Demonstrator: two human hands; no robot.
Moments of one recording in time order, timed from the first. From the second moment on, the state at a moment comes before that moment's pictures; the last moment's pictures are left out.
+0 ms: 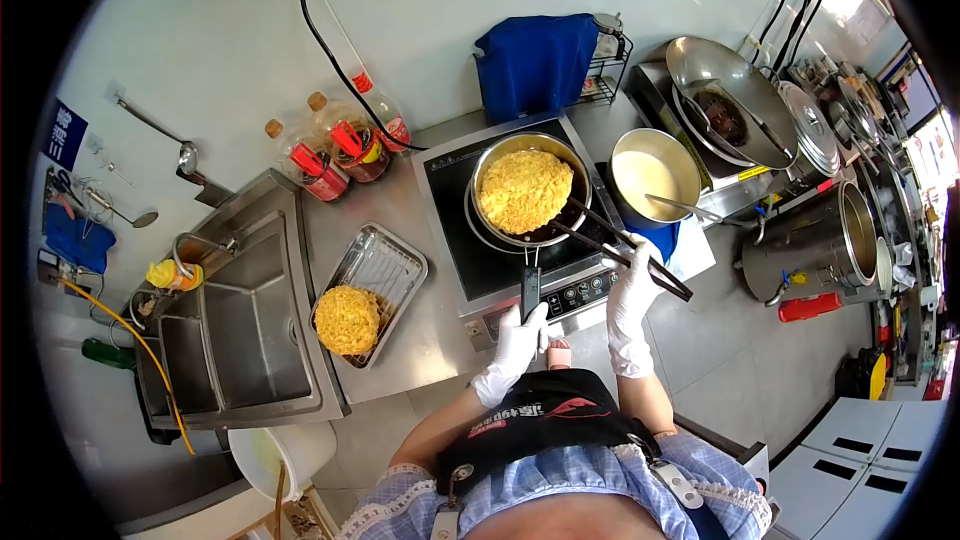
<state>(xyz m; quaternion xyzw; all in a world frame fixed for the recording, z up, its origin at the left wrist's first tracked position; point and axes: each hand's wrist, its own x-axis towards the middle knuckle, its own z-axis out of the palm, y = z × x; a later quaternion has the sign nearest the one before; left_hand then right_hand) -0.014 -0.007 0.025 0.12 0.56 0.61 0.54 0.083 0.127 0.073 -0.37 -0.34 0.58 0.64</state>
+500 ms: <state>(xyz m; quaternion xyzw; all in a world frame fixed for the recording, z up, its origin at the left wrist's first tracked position) -0.019 -0.003 0.040 0.13 0.57 0.60 0.54 0.092 0.128 0.073 -0.33 -0.39 0.55 0.66</state>
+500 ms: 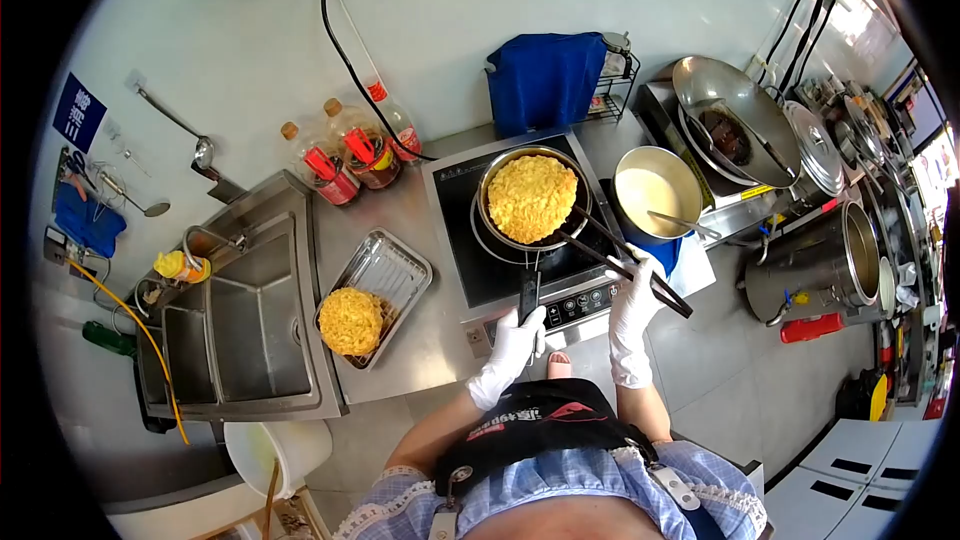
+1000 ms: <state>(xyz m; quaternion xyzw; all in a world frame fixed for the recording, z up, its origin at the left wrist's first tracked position) -0.036 -0.003 0.059 0.14 0.56 0.59 0.57 0.108 0.147 0.129 -0.26 -0.49 0.50 0.67</state>
